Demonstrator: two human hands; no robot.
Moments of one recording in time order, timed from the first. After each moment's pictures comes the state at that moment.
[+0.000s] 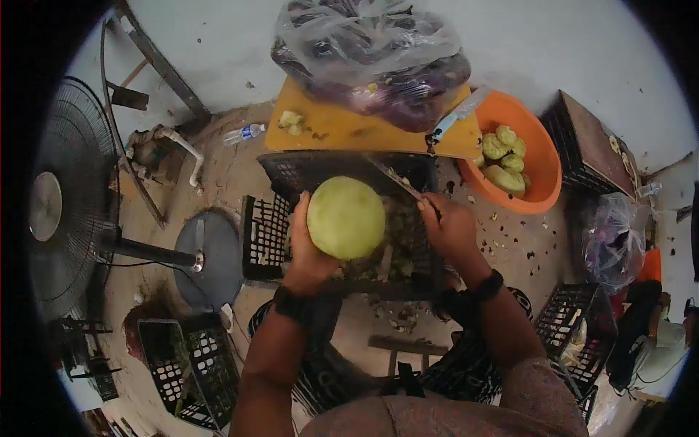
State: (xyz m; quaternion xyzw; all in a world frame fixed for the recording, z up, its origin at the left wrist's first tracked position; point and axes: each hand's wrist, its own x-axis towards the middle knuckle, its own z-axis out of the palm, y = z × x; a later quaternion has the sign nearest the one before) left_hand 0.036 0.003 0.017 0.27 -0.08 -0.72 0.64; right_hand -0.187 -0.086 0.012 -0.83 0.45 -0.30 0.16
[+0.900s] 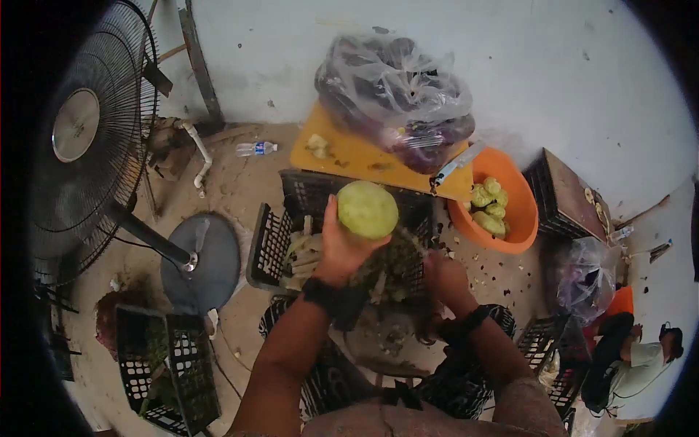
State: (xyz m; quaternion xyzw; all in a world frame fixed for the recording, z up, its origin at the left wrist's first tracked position) left_hand 0.043 0.005 0.019 0.16 -0.06 -0.71 0.69; right_hand -0.190 -0.024 0.011 -0.89 0.44 0.03 0.07
